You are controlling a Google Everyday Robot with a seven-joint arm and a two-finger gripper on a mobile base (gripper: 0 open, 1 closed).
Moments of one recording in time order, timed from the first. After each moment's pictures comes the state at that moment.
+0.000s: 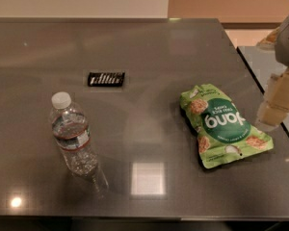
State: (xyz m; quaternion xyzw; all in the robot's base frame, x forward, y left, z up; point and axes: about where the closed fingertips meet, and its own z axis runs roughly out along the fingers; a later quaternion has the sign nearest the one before) arm 0.438 -0.217 0.976 -0.60 0.78 -0.03 0.16
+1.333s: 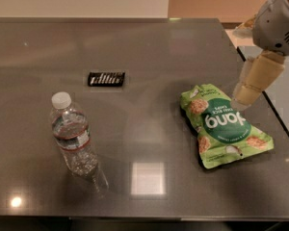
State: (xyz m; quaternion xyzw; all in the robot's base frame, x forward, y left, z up) arm 0.478 -0.183 0.985 -0.62 0.76 0.00 0.22
